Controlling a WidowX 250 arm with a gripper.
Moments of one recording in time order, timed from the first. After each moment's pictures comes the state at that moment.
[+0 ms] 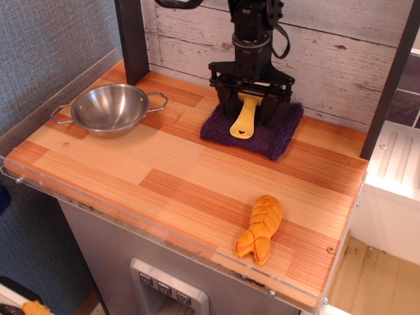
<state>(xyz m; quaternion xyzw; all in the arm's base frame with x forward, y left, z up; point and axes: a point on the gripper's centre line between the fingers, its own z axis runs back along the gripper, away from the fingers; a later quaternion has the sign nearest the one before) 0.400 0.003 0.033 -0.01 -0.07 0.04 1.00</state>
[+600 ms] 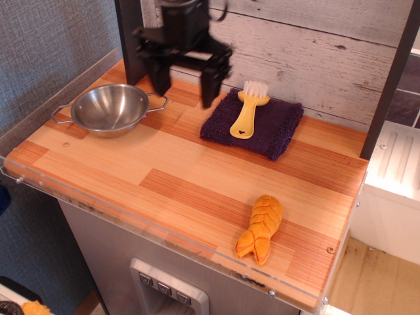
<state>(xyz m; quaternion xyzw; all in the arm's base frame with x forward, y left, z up) 0.313 0.046 0.100 0.01 -0.07 0.04 1.00</state>
